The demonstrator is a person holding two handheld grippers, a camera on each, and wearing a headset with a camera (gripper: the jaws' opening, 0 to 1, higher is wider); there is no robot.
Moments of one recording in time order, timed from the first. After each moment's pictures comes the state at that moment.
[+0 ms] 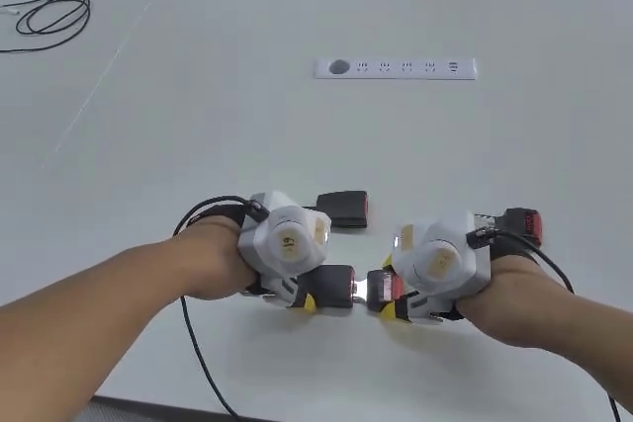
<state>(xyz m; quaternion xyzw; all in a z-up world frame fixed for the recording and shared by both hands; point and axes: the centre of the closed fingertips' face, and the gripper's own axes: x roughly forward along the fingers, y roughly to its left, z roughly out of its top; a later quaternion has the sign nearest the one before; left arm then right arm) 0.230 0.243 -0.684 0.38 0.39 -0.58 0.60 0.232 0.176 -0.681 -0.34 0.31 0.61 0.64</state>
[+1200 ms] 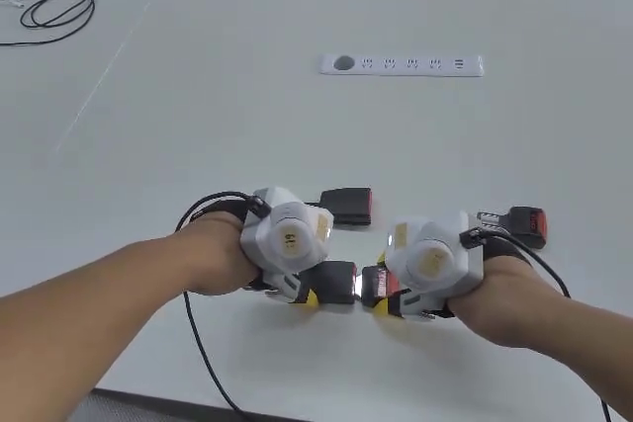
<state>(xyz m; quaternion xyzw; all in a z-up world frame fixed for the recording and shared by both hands) 0.232 0.243 -0.685 0.38 0.39 -0.59 0.60 0.236 0.187 -0.686 -0.34 0.31 0.61 0.64</state>
